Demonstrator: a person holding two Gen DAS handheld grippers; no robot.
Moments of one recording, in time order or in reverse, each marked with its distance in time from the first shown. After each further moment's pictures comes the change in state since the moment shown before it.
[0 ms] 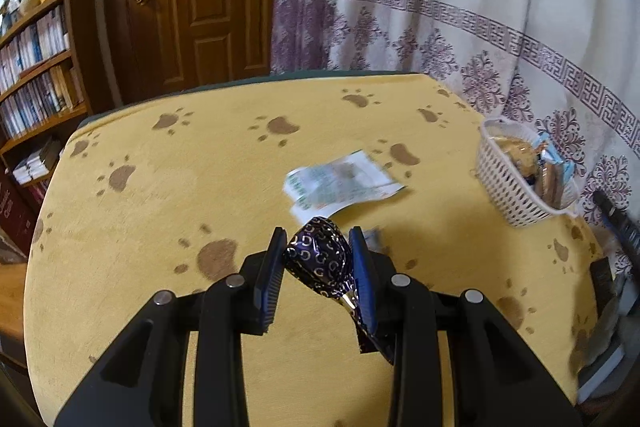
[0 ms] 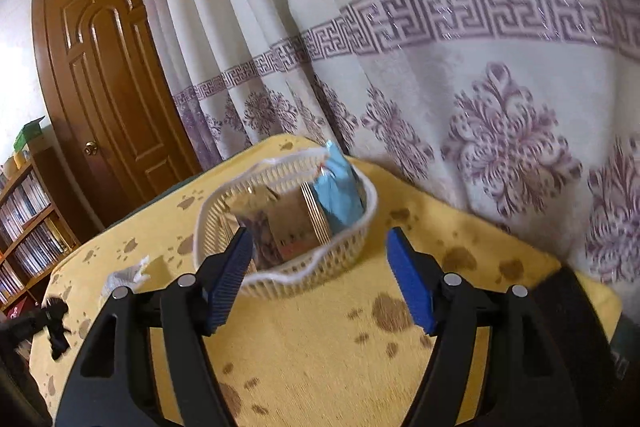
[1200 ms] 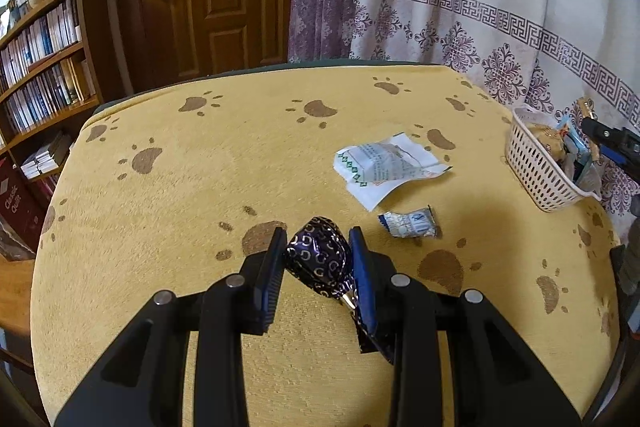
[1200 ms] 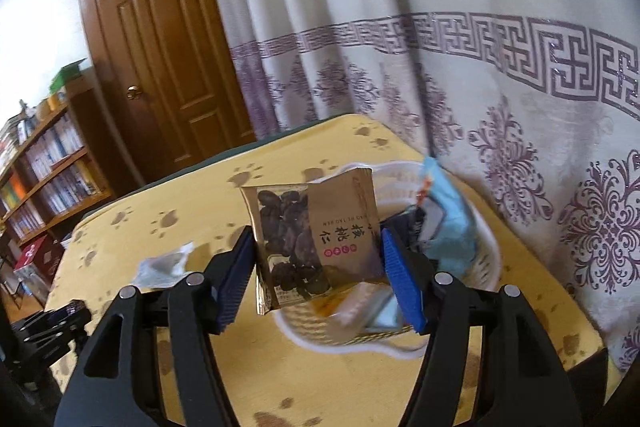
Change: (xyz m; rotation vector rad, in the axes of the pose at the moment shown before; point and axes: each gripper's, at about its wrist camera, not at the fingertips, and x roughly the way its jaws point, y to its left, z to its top) left arm 0.008 0.046 -0.026 -0.013 0.012 0.040; right arm 0.058 0.066 0.059 -0.177 0.142 0.147
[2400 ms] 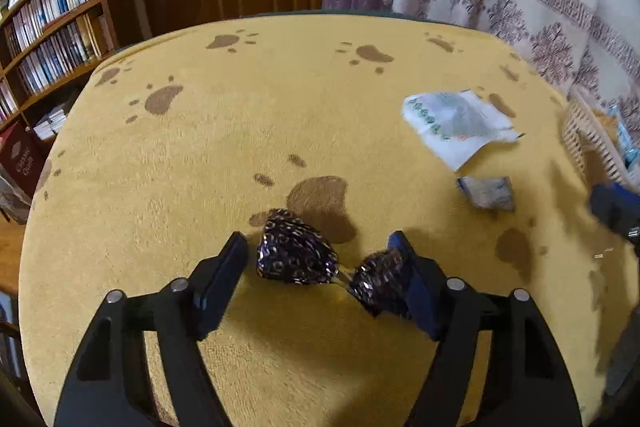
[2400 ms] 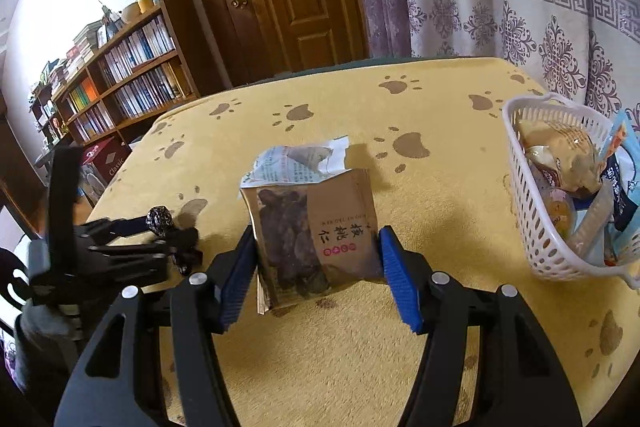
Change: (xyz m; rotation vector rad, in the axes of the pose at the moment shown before) left arm 0.047 0.032 -0.017 -0.053 0.131 0.088; right arm 0.023 0.130 -0.076 -0.242 0.219 0.318
